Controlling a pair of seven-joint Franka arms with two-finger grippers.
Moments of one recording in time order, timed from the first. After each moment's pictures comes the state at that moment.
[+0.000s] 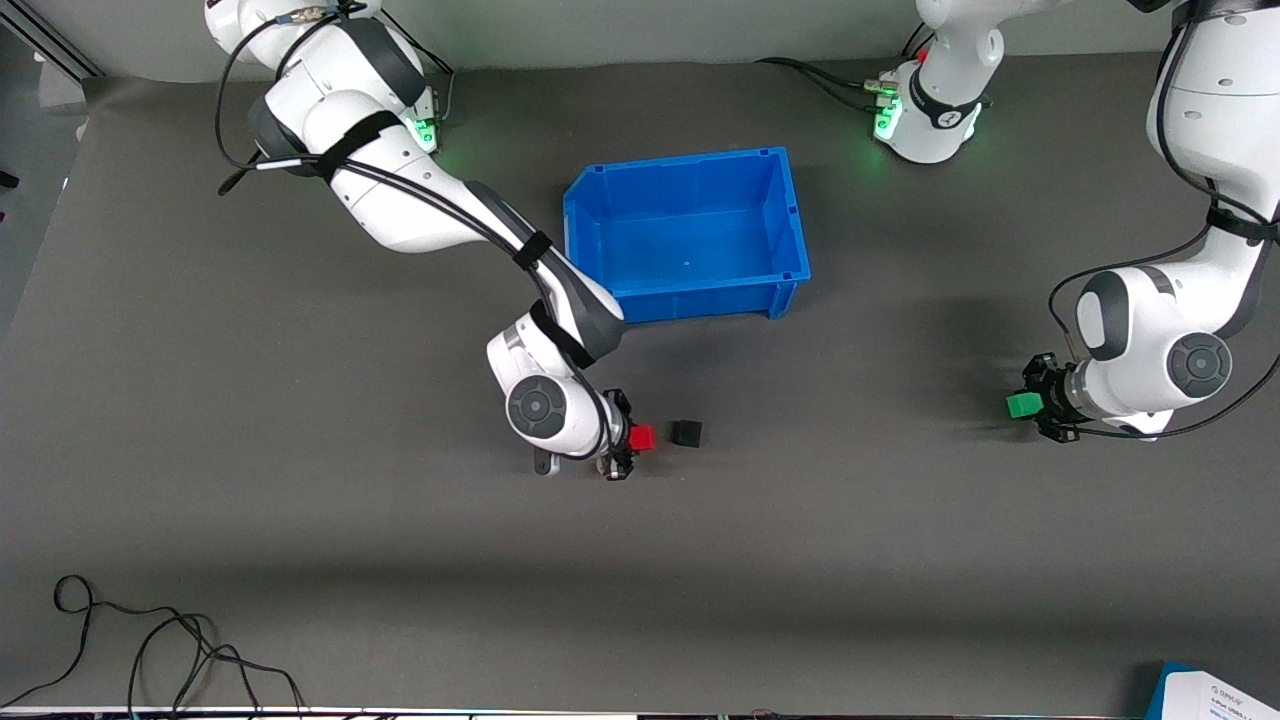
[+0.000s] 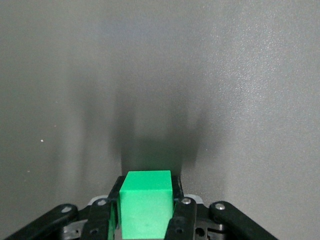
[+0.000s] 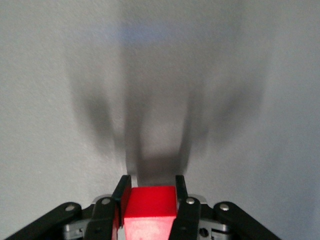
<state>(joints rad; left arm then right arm) 0.23 0.51 -0.08 -2.03 0.09 2.40 -1.66 0.46 1.04 0.21 -1.13 0.07 2.20 2.10</state>
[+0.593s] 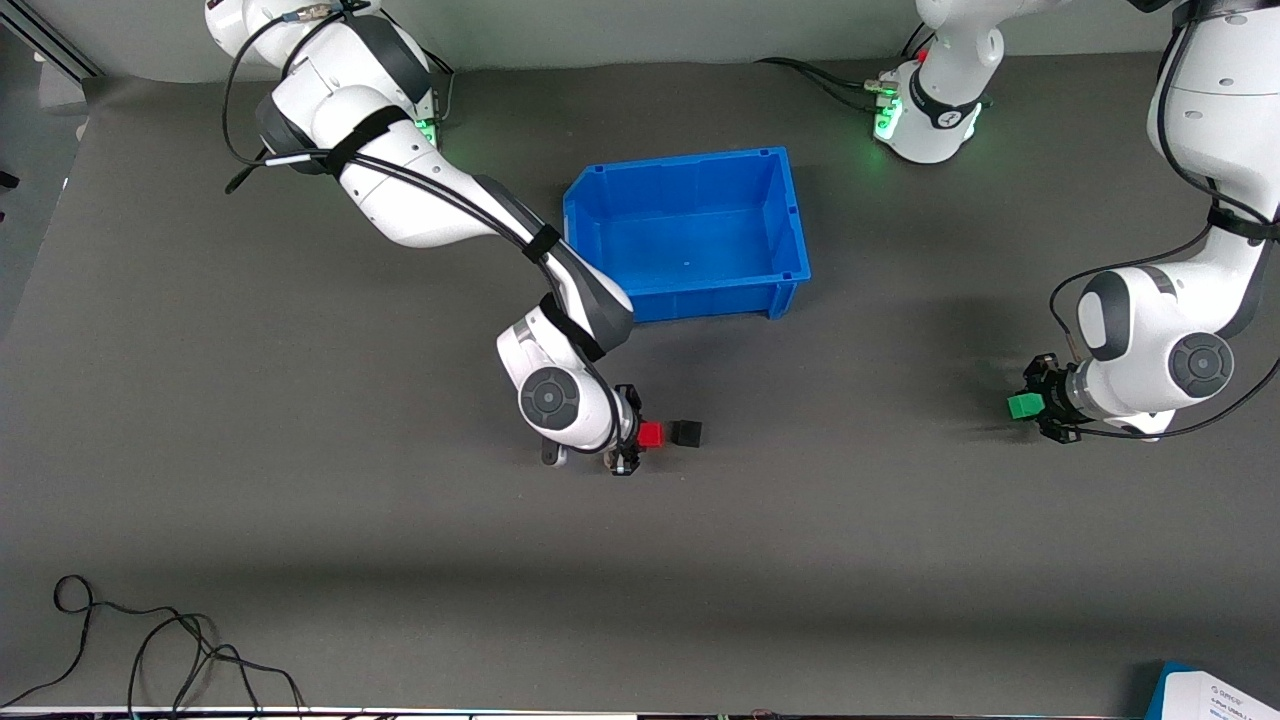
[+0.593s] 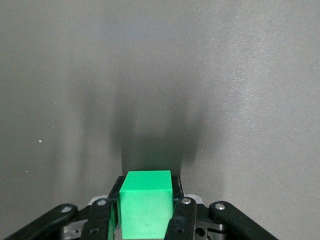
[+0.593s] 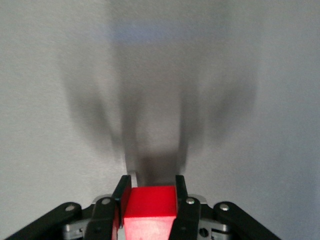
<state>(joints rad) 0.23 0.51 -0.08 -2.02 0.09 2.40 -1.66 0.49 1.05 0.20 -1.12 0.07 2.20 2.20</state>
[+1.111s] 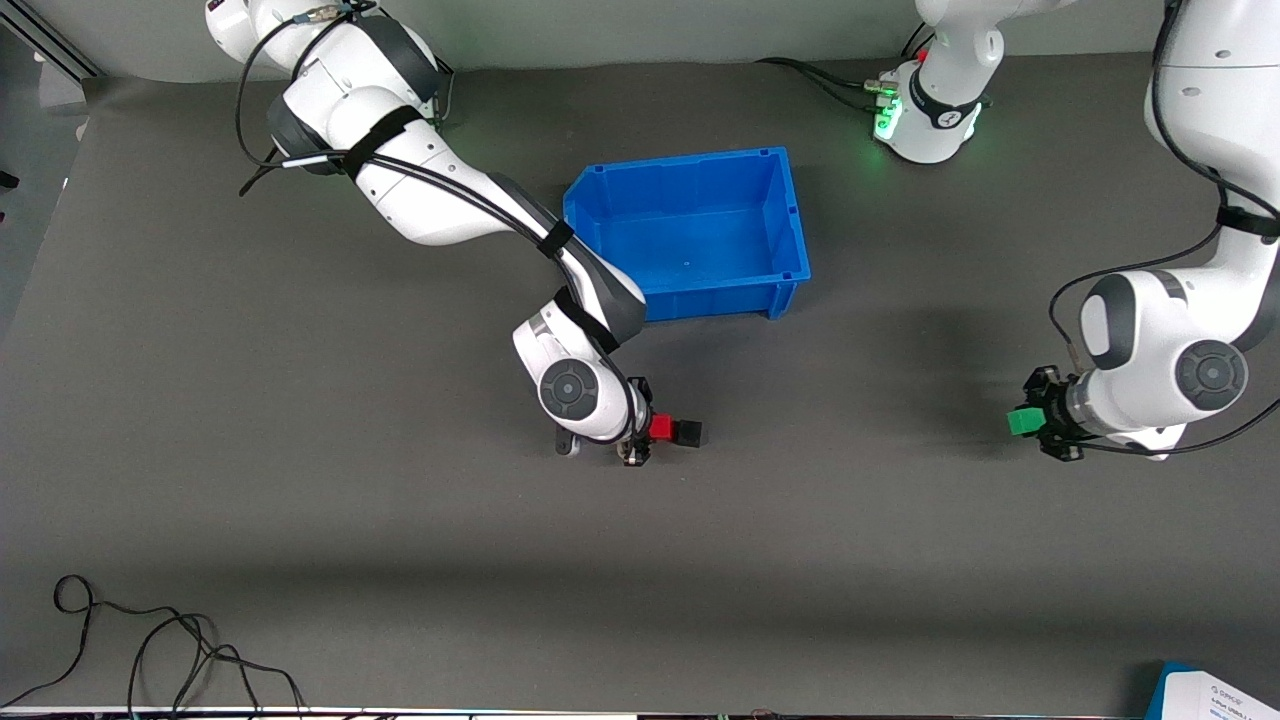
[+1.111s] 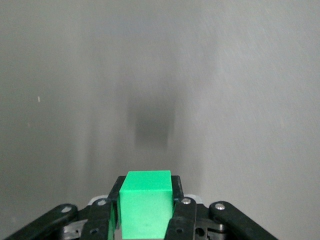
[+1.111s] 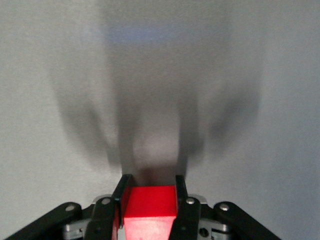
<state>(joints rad) 0.14 0.47 -0.10 -1.91 0.09 2.29 -1.71 0.52 1.06 0.19 -1.12 0.07 2.23 2.22</state>
